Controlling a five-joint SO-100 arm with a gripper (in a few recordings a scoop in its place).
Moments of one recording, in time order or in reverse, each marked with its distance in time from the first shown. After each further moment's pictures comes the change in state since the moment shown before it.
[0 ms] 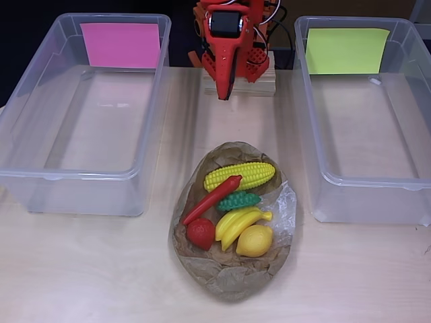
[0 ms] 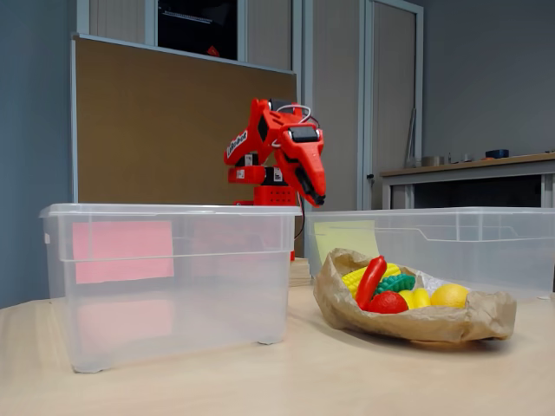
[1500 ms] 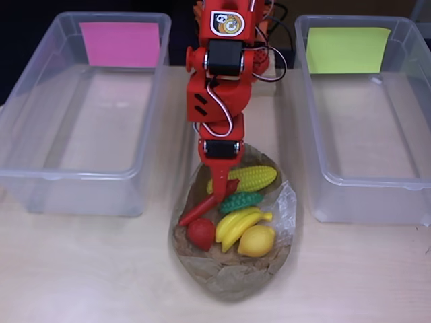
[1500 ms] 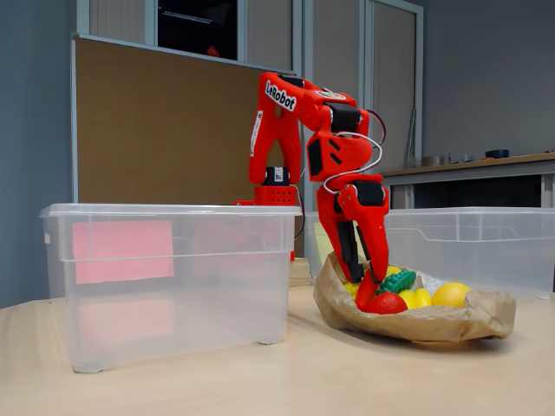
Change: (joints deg) arm -0.7 -83.3 -39.6 -18.1 -8.5
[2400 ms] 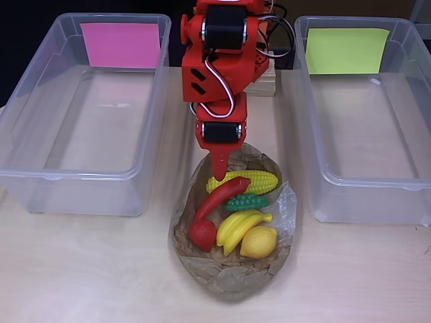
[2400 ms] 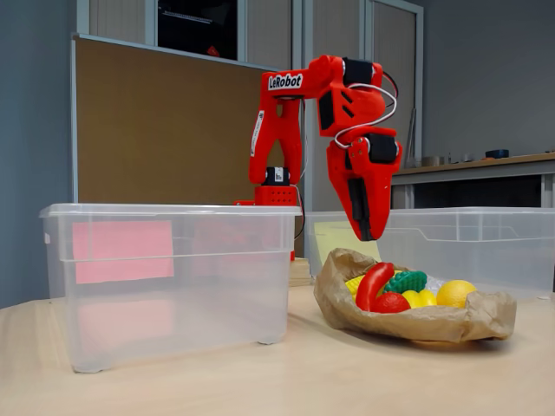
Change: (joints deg) arm -0.4 -1.2 -20.8 21.2 0.2
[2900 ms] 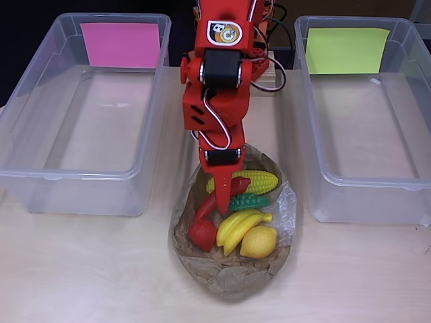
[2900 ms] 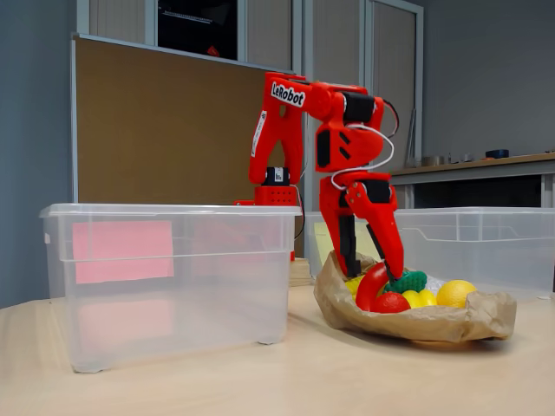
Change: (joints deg) arm 0.5 -10.5 3.4 -3.1 -6.9
